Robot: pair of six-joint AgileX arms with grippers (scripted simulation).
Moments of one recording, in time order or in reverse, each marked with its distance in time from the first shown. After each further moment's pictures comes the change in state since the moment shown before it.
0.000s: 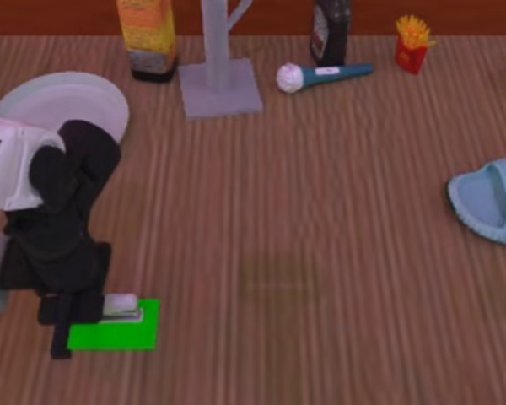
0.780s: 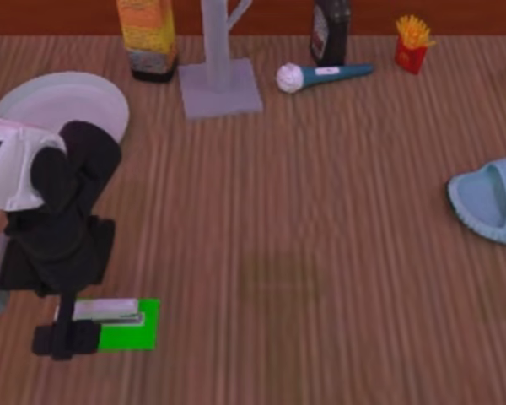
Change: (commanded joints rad) left arm 0.000 0.000 0.000 0.000 0.000 0.000; right arm 0.000 0.000 0.000 0.000 0.000 0.000
